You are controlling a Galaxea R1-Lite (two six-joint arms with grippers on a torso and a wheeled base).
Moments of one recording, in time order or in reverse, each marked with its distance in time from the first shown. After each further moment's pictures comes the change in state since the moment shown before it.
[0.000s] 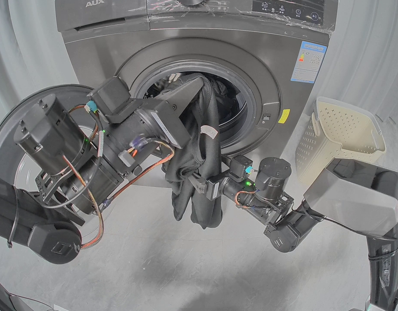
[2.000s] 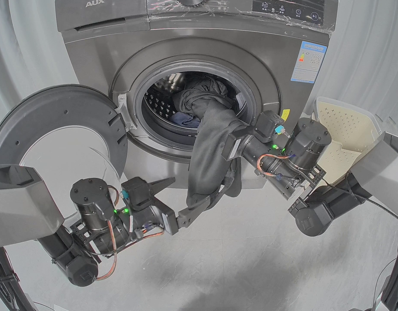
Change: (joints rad) left arm 0.129 0.282 0.347 -0.180 -0.135 0.163; right arm -0.005 -0.252 0.026 0.022 -0.067 0.008
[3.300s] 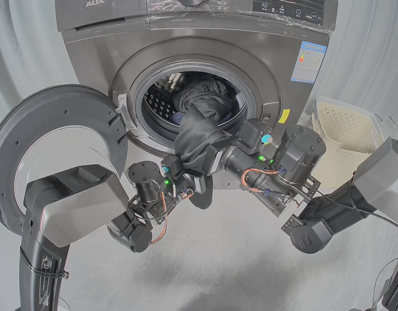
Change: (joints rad) left arm 0.033 0.415 -0.626 0.051 0.176 0.039; right arm 0.128 -0.037 0.032 0.040 -0.069 0.029
